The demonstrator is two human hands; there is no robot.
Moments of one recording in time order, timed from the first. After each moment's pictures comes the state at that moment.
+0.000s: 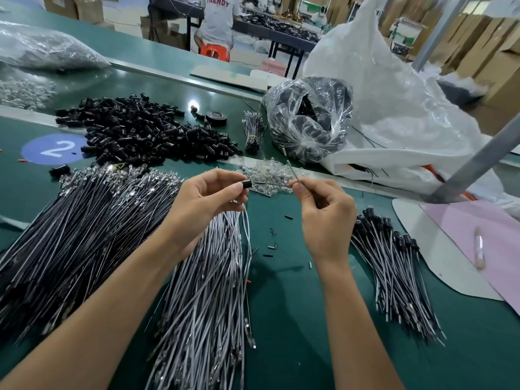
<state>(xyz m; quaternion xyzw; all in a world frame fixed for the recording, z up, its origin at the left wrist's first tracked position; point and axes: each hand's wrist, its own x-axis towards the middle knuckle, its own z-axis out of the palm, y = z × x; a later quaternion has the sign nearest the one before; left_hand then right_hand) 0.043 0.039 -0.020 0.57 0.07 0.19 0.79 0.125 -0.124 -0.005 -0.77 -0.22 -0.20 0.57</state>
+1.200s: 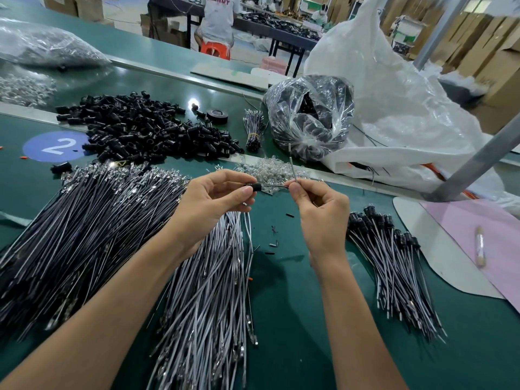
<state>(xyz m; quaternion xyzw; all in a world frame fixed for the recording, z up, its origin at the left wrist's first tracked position) 0.046 0.036 -0.025 0.60 0.05 0.19 0.77 0.127 -0.118 -0.012 -0.75 -0.19 -0.11 0.63</state>
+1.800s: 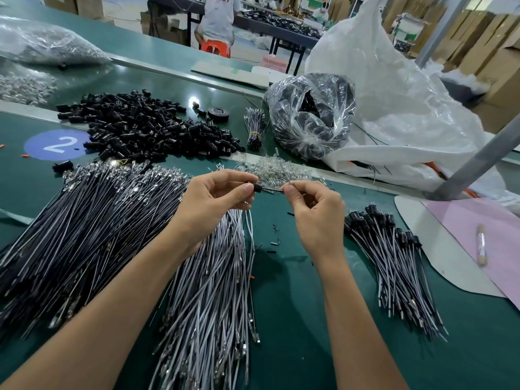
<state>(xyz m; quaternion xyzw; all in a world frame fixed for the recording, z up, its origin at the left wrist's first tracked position) 0.047 0.034 -0.024 0.63 0.07 0.21 0.74 0.126 -0.119 -0.012 -0.81 -0.23 -0.12 0.53</state>
